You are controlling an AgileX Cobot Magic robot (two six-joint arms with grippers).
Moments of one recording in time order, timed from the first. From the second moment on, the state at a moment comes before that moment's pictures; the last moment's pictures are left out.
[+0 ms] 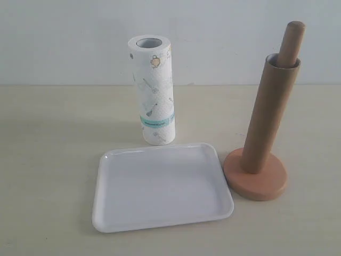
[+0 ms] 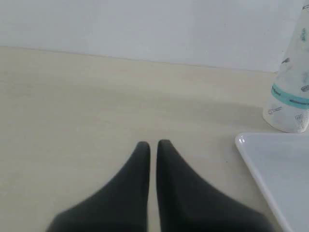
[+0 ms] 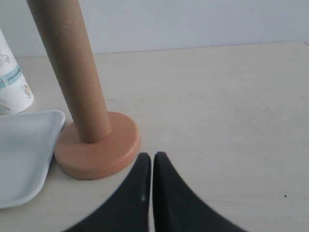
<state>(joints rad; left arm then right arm) -0.01 0.00 0.00 0.03 0.31 -0.14 0.09 0.00 0.00 0.03 0.35 0.06</state>
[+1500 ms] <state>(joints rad) -0.01 0.00 0.00 0.03 0.31 -0.14 0.09 0.67 -0.16 -0.11 -0.26 0.38</state>
